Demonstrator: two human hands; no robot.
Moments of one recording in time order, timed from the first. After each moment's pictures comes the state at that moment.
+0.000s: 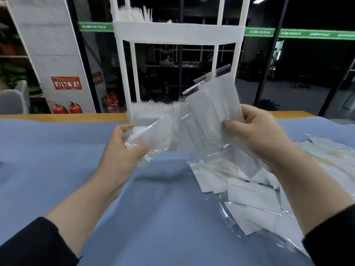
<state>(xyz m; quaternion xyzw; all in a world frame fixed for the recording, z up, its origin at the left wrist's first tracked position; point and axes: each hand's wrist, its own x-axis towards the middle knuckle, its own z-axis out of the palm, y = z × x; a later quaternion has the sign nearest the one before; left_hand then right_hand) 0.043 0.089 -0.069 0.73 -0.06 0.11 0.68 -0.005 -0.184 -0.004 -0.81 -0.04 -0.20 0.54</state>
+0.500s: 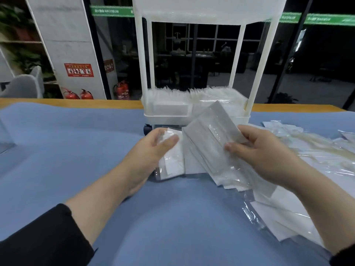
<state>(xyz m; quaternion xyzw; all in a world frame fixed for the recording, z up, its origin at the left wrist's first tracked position) 0.050 0.090 -0.091 0.71 -0.13 -0.08 0.69 0.000 -0.161 -0.050 -0.89 -0.09 -0.10 0.44</state>
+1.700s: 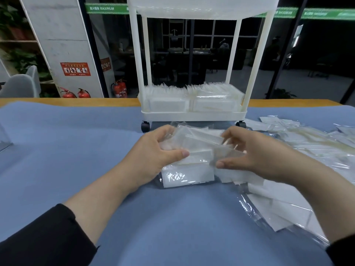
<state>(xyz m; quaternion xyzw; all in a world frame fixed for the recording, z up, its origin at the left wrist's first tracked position) 0.038 0.083 -0.084 0.78 -0.21 0.00 0.59 -0.004 -0.165 -0.045 -0.96 -0.07 0.00 0.26</state>
